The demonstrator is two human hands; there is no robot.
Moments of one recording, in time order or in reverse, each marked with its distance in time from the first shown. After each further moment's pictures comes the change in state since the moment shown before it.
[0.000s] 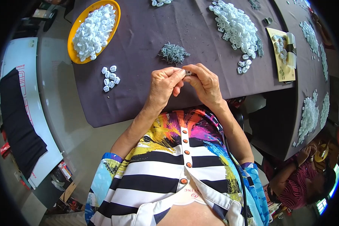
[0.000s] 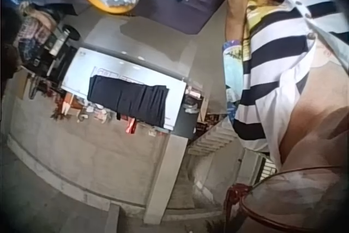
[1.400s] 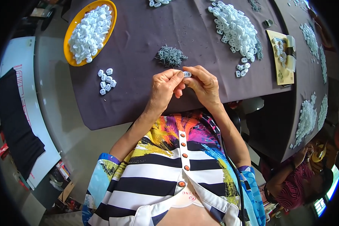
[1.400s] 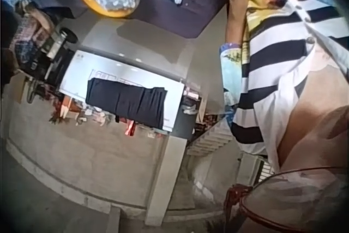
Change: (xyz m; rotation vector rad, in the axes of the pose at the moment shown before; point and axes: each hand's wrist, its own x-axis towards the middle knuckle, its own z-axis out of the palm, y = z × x) left_hand 0.008 -0.009 0.006 -0.035 -0.008 -0.005; right_hand -0.003 0.018 0.002 0.102 0.081 0.124
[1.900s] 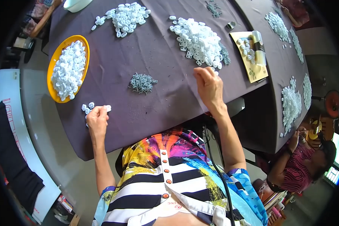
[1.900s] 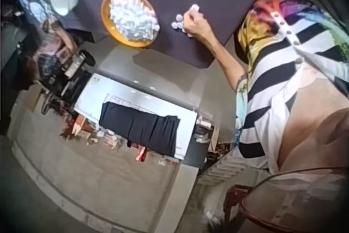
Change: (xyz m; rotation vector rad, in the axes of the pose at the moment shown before) left_hand -0.016 0.026 -0.122 0.721 0.449 0.051; right_hand 0.017 -0.001 -0.081 -0.820 0.254 -0.021
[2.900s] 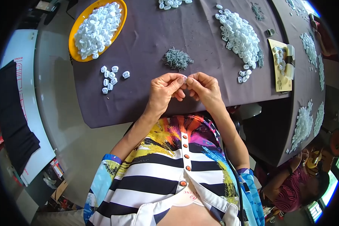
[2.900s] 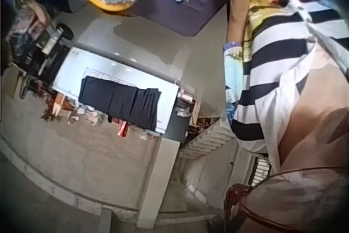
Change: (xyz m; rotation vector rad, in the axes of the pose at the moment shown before) left_hand -0.038 0.038 0.093 -0.881 -0.455 -0.063; right_hand -0.023 -0.084 0.034 0.930 -0.575 0.587
